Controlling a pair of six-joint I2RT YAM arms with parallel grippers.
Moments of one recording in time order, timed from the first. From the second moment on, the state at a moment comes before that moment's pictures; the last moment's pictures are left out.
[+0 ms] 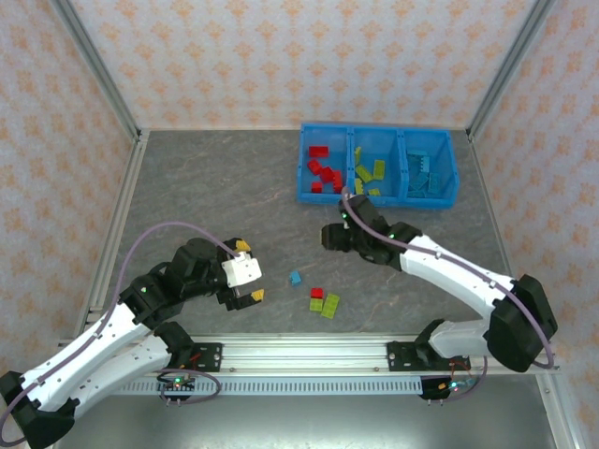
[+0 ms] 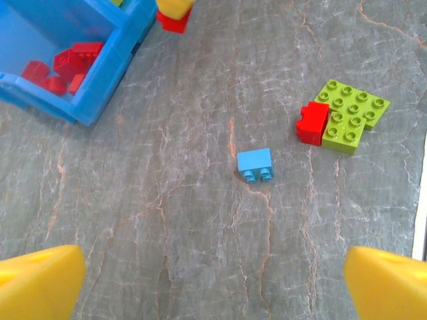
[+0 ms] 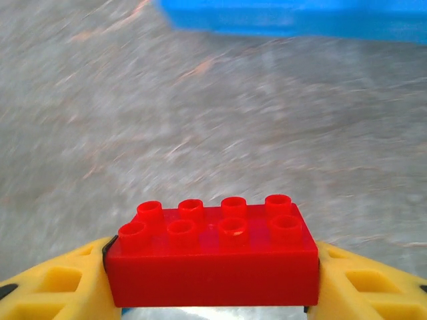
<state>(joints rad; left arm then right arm) -0.69 0.65 0.65 -0.66 0.14 0.53 0.68 1.29 0.90 -0.49 0.08 0.57</state>
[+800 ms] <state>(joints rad) -0.69 0.63 0.63 -0.63 0.07 0.51 0.44 2.25 2.14 -0.76 0.13 0.61</state>
